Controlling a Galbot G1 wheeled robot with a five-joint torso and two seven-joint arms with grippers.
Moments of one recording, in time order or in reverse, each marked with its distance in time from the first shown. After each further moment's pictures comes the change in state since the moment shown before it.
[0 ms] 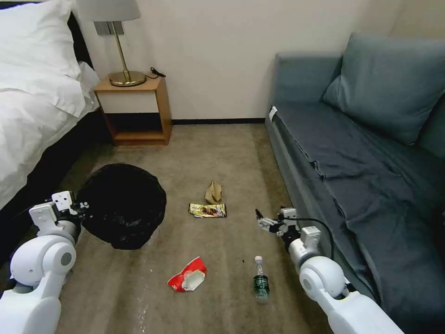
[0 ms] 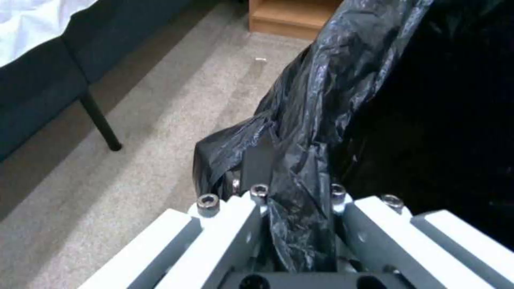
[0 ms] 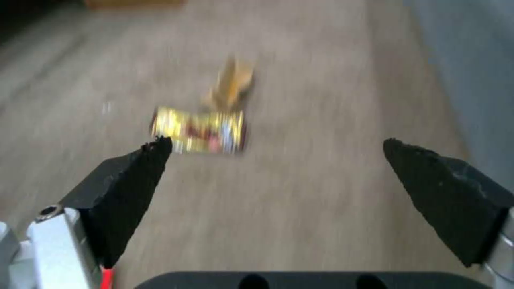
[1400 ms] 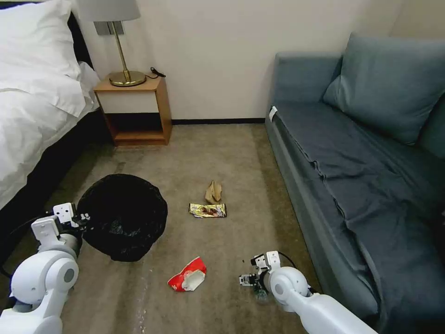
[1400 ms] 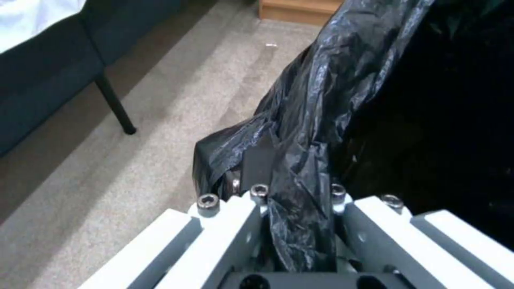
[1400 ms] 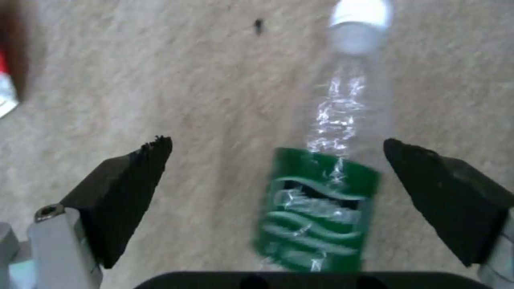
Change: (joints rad) left arm 0.090 -0.039 -0.027 -0.037 0.056 -0.015 0.014; right arm 0.129 0.075 -0.230 -0.314 0.252 -0.347 0.134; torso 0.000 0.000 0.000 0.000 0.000
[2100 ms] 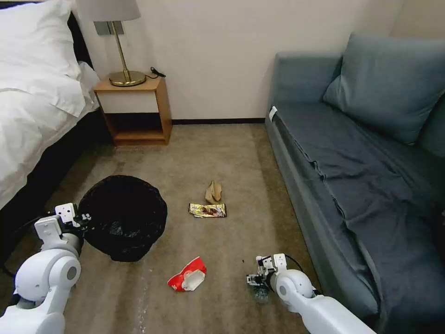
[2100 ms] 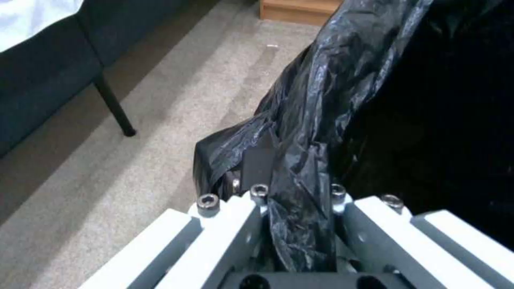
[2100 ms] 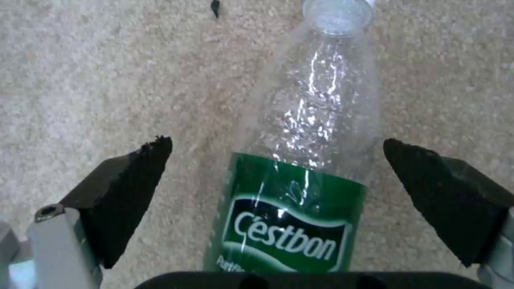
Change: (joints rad) left arm -0.024 0.001 0.011 0.028 0.009 -0.003 0.004; right arm -0.015 0.026 0.038 -0.098 -0.078 0.049 -0.085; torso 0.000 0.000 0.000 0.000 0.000
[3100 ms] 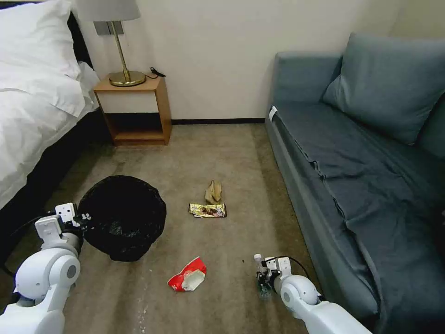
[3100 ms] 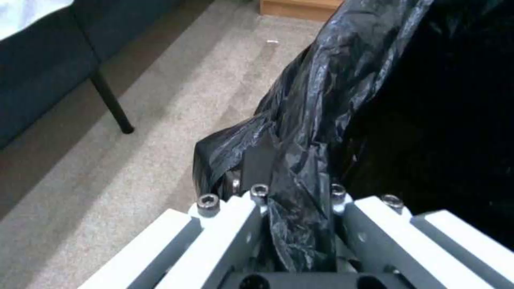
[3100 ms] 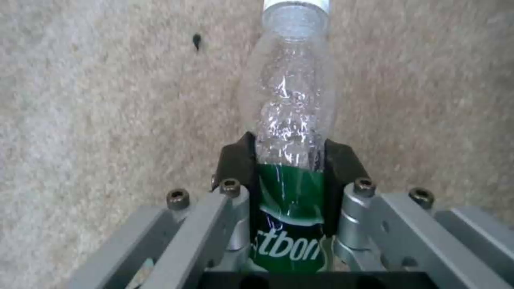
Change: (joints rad) left arm -0.011 0.008 0.007 0.038 0.004 -0.016 0.020; right arm -0.050 0.002 0.053 -0.004 -0.135 0.099 -0.091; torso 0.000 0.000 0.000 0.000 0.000
